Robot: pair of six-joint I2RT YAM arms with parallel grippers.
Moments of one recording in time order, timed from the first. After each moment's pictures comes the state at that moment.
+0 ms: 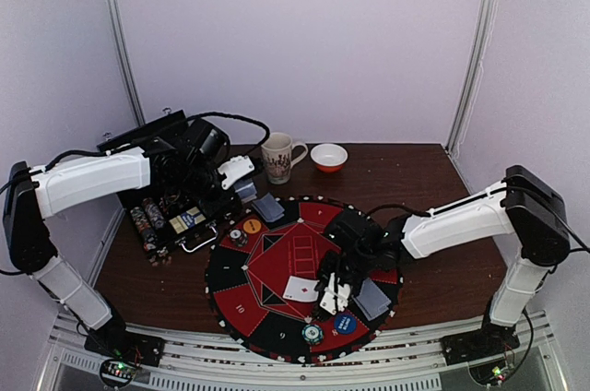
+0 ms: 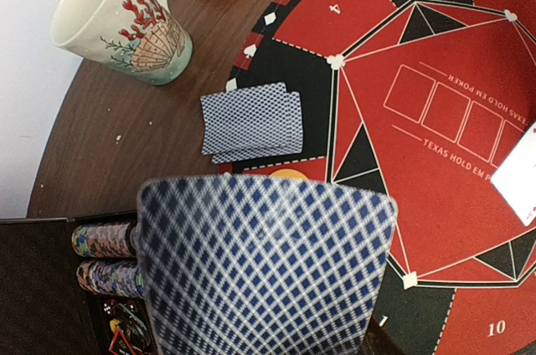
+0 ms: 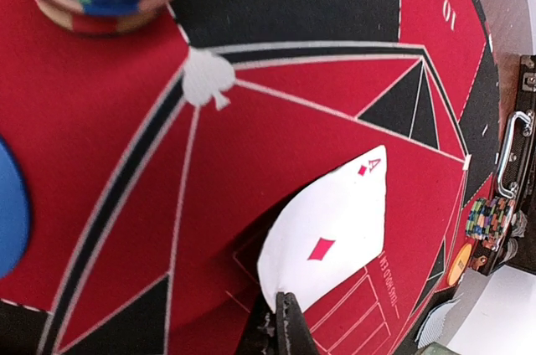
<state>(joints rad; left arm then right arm) -0.69 1.55 1.25 -0.64 -0.03 0.42 1.01 1.74 0.93 -0.20 -0.22 -1.64</state>
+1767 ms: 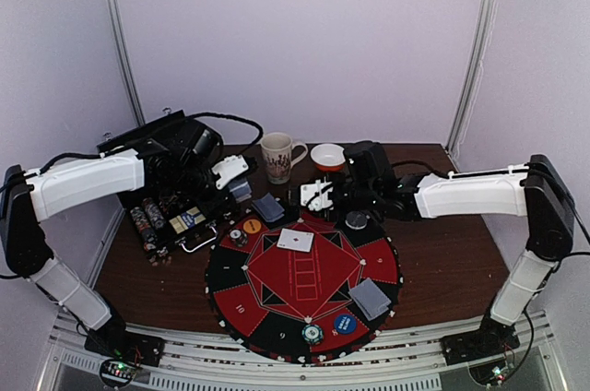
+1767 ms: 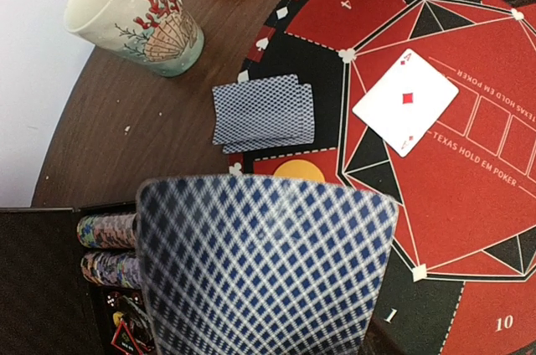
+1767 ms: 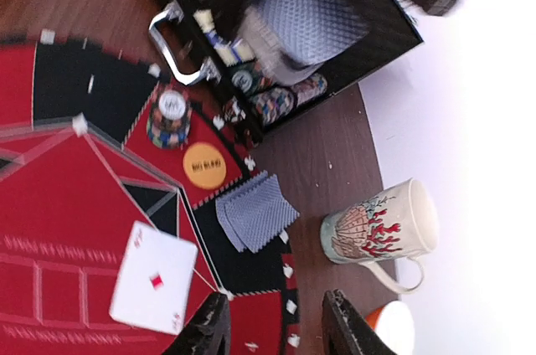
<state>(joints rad) -0.66 1.51 1.22 -0.63 -0.04 0.43 0.83 1.71 1.12 0.08 -0.17 -1.07</state>
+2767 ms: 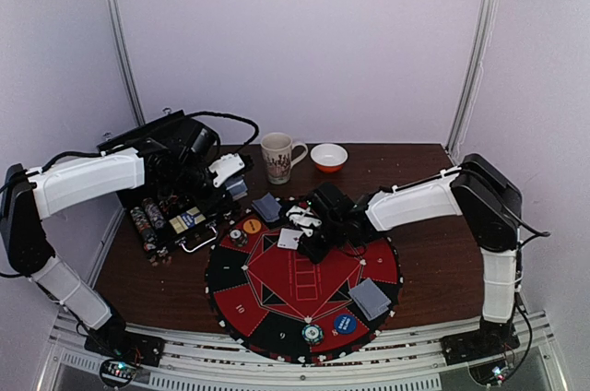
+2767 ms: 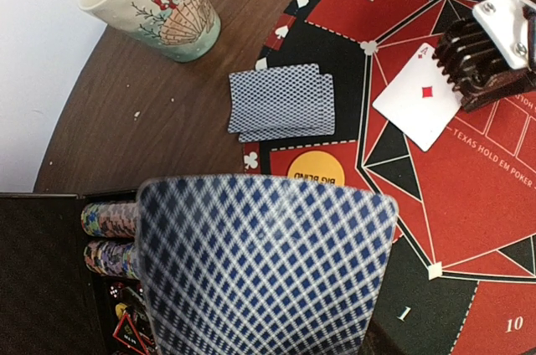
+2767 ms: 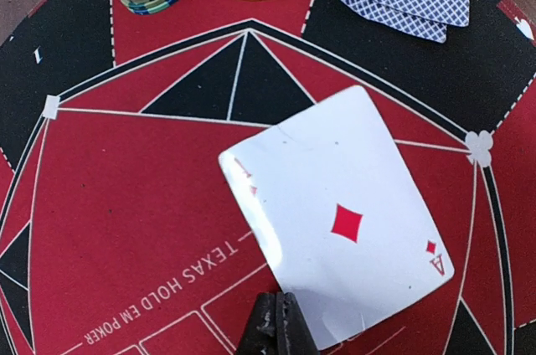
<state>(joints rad) -0.63 1.52 1.22 -0.62 -0.05 0.42 0.89 2.03 1.27 -0.19 -0.11 -0.01</state>
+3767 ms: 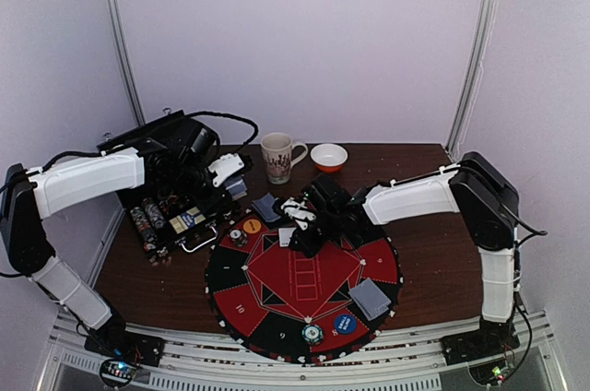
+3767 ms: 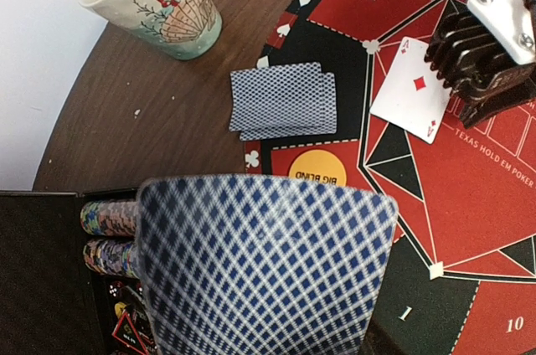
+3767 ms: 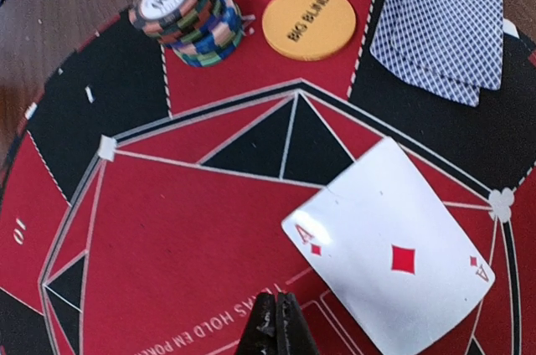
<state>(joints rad) -0.62 1.53 1.22 -0.62 -0.04 0.42 0.88 2.05 1.34 -0.21 -0.22 -0.01</state>
